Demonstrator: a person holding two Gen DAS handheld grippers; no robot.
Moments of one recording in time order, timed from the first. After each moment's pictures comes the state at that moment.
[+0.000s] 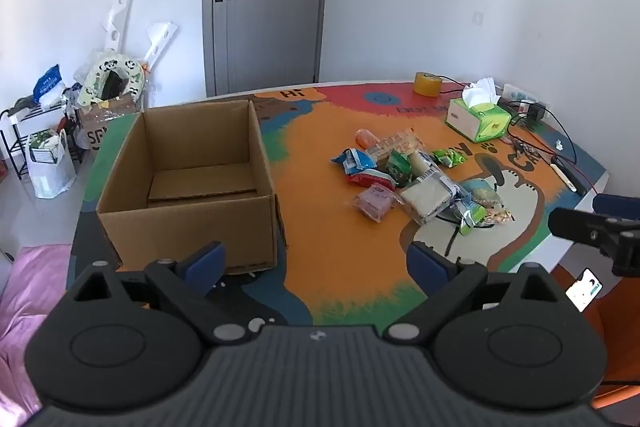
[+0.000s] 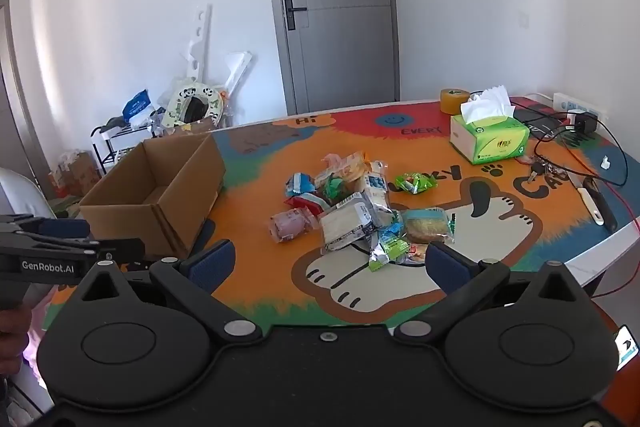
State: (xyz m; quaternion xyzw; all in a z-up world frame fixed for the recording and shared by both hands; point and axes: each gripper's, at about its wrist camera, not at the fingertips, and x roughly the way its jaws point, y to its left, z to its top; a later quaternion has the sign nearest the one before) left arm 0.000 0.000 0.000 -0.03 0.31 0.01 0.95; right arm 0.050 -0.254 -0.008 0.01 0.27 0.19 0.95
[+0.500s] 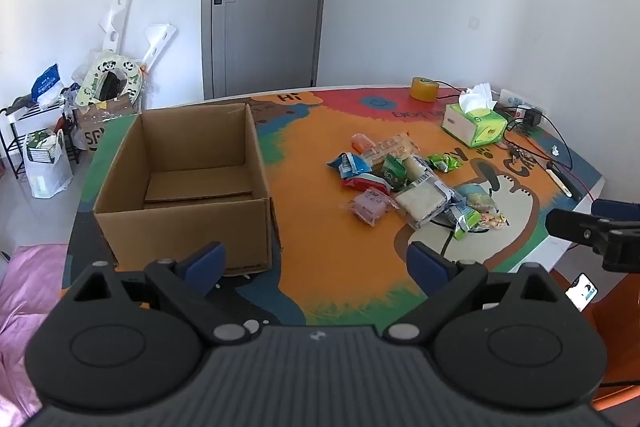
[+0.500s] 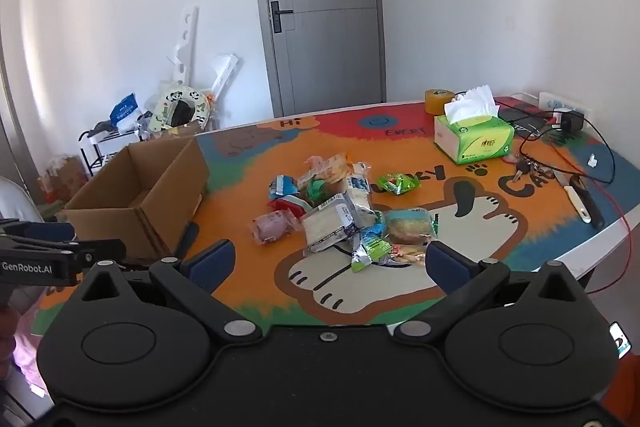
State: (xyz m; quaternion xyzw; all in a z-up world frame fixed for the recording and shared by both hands) left arm -0.005 0.002 0.003 -0.04 0.30 0.00 0.95; right arm 0.056 -0.267 -0.007 0.03 0.26 0.17 0.95
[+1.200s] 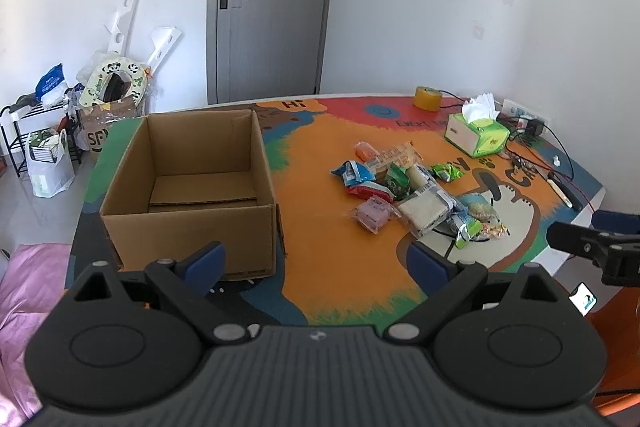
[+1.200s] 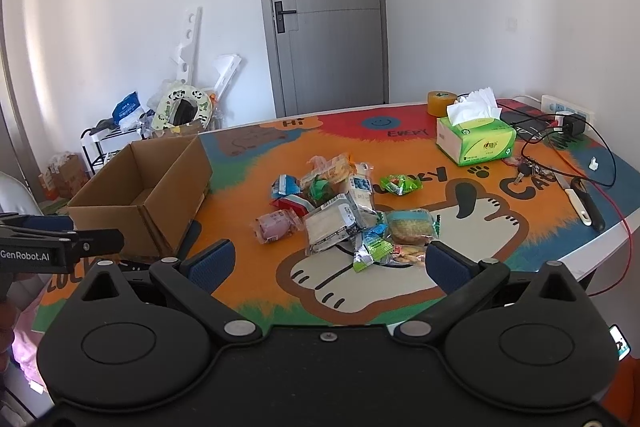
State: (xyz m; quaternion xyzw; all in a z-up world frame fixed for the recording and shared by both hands) left arm -0.008 0.005 0.007 -0.05 0.29 0.01 0.95; right arm 0.054 -0.264 -0.010 0.02 0.26 0.18 0.95
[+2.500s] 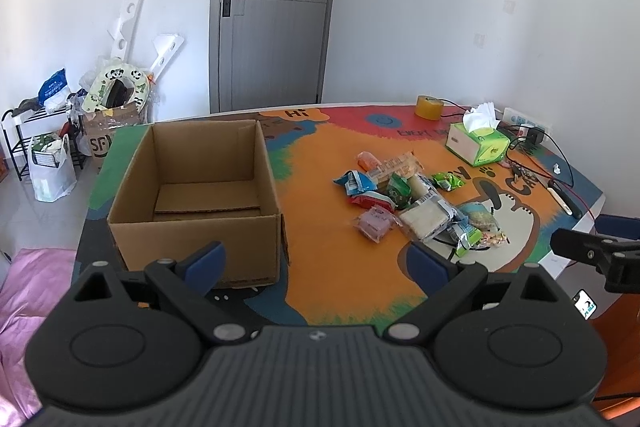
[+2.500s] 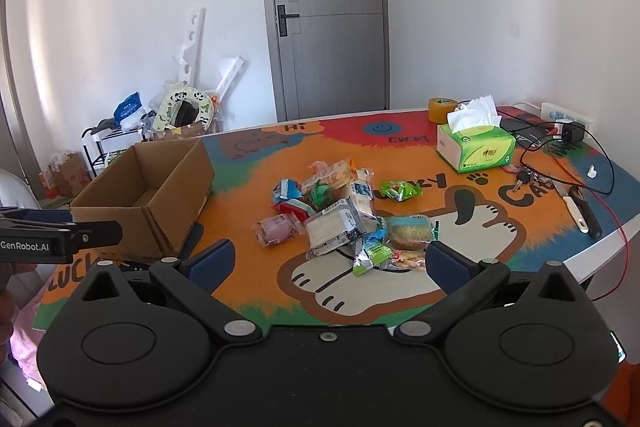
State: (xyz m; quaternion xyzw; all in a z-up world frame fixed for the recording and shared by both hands) left arm -0.011 0.008 0.011 -0.05 0.28 0.01 0.96; right arm 0.050 -0.264 -0.004 0.01 0.25 0.18 0.95
